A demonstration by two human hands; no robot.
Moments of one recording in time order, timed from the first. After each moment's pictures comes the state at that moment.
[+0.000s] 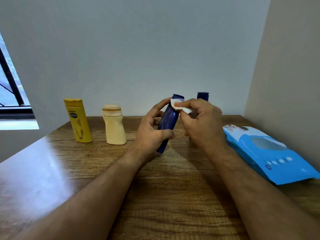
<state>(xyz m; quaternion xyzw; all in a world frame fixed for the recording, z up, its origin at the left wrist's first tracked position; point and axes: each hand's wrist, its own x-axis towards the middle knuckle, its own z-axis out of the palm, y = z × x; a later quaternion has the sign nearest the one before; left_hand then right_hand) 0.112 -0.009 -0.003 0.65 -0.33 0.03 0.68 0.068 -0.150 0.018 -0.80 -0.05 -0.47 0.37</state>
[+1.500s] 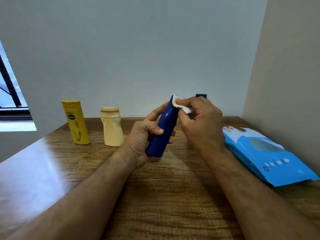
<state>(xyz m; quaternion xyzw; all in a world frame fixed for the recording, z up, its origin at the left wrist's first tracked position) 0.125 -0.002 -0.002 0.46 -0.30 -0.23 0.80 0.062 -0.143 0.021 -0.78 -0.05 -0.54 0.30</state>
